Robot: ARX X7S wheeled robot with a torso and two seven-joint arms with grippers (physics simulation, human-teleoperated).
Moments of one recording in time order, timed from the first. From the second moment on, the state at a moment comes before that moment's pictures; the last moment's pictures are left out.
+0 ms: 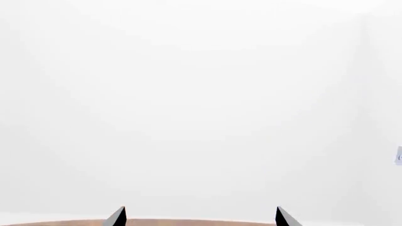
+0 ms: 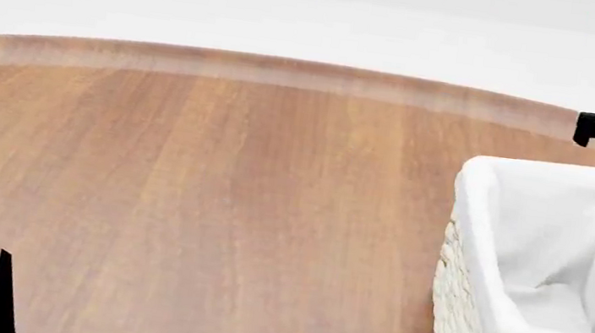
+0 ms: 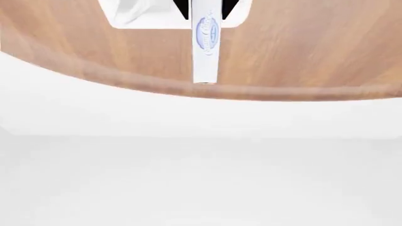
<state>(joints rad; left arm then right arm) 0.16 -0.43 0.25 0.76 -0.32 -0.02 -0.39 1.33 0.86 -0.58 0.34 1.10 0.87 0.10</state>
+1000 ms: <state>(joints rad) 0.15 -0.44 0.27 0.75 -0.33 -0.02 -0.40 1.61 0.66 -0.96 0.88 0.93 1.28 -0.25</state>
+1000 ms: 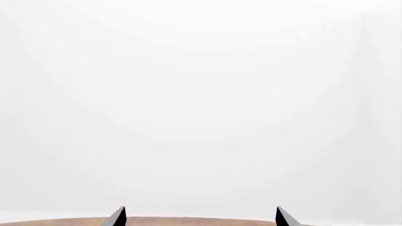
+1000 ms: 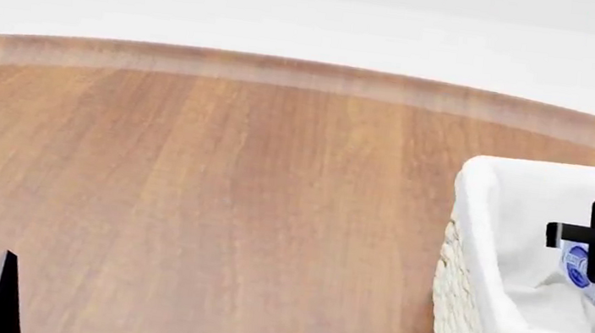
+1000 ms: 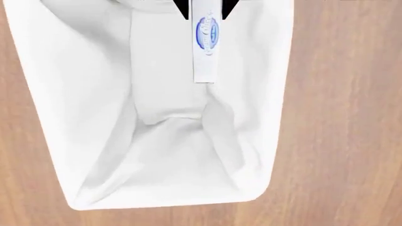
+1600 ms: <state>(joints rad) 0.15 -0.44 0.28 0.74 -0.32 0.00 -0.40 1.56 0.62 -0.97 0.97 0.90 1.18 -0.28</state>
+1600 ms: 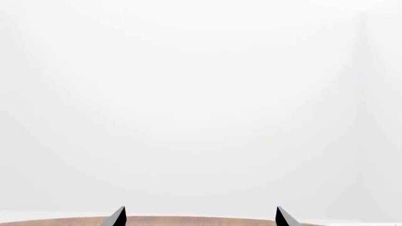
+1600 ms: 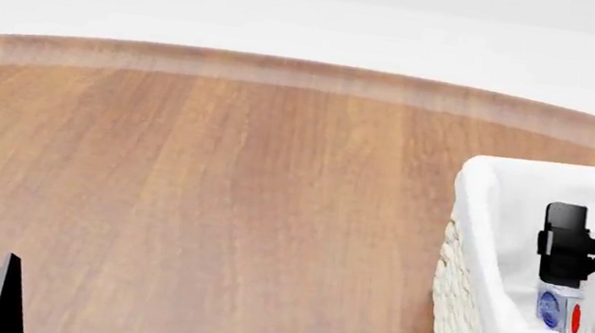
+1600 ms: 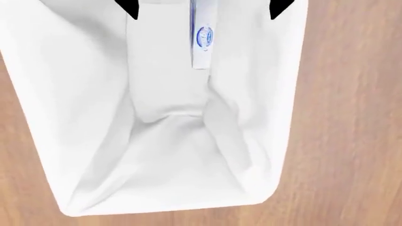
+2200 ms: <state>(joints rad) 0.15 -0.45 0.28 0.75 -0.33 -0.01 -0.41 1.56 0.60 -0.87 1.01 0.88 0.94 -0.18</state>
